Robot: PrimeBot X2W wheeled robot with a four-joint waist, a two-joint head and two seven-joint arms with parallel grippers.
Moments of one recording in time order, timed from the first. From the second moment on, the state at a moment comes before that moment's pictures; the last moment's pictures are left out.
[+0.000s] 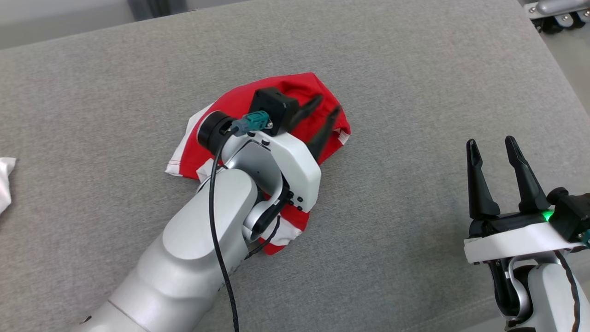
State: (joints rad) left arm -0.79 0.05 -0.72 0.48 -0.57 -0.01 0.09; right arm -0.24 -0.05 0.02 0.13 0.24 0.13 -0.23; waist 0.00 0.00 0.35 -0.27
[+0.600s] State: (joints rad) left arm -0.67 0.22 -0.63 0.19 -0.61 0.13 -0.09; right arm -0.23 -0.05 0.00 0.14 0.20 0.13 -0.22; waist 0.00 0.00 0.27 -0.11
